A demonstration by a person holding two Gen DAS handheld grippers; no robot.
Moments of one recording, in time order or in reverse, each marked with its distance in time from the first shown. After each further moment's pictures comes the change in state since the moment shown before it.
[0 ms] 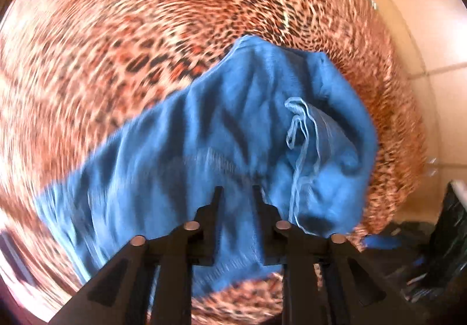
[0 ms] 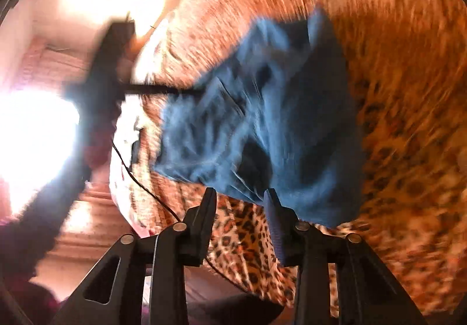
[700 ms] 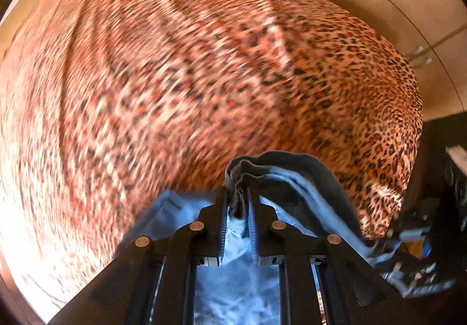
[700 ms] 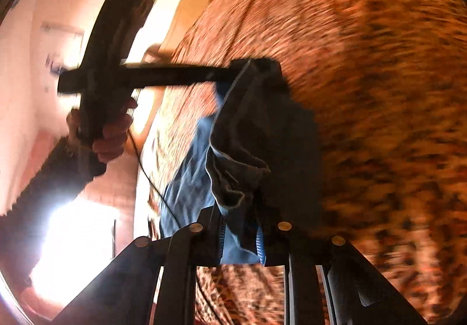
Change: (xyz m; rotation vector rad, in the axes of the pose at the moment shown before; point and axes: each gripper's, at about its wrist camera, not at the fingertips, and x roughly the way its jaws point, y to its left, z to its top) left arm 0.084 -0.281 0.127 0.755 0.063 0.168; right arm -0.040 -0.102 -0.035 0.258 -0.368 0.070
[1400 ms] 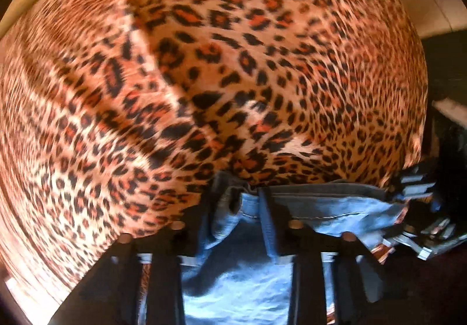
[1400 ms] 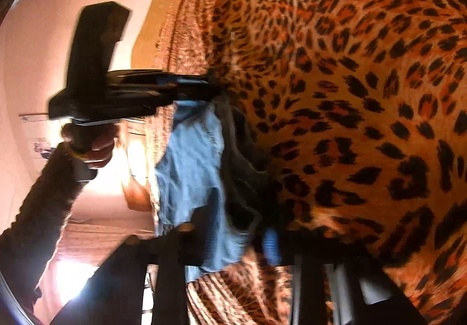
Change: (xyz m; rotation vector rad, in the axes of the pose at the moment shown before) left arm 0.142 -0.109 0.143 0.380 0.231 -0.043; right arm -0.053 -0.143 -0.016 0.399 -0.135 0.008
